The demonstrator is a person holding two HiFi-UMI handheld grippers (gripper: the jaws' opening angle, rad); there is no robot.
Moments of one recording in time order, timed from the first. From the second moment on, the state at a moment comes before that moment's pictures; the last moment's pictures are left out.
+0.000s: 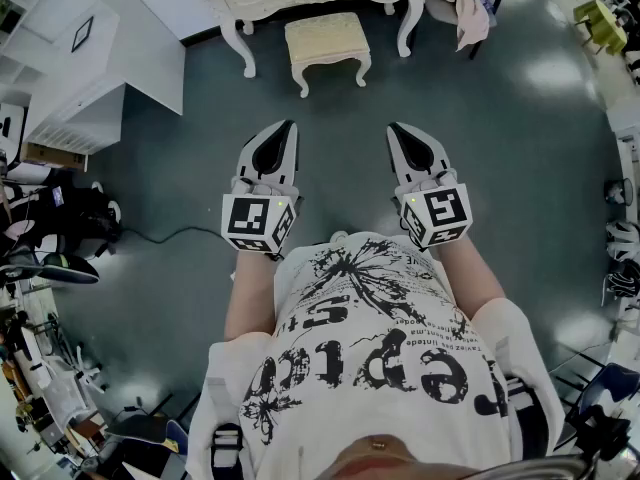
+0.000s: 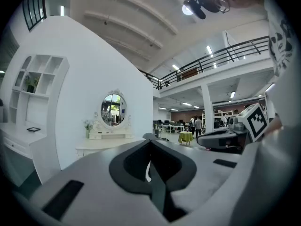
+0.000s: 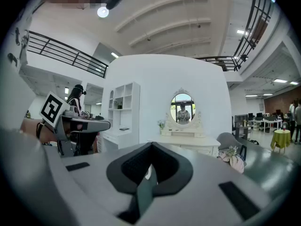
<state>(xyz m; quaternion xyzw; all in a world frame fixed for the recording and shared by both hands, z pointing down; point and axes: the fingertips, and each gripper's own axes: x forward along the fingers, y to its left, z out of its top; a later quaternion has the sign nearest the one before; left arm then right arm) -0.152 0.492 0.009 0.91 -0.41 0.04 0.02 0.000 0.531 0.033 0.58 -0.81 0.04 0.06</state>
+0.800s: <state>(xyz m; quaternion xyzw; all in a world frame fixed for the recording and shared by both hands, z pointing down) -0.180 0.455 0.040 0.91 -0.41 0.04 0.06 -0.023 0.501 0.062 0.60 -0.80 0.07 0.08</state>
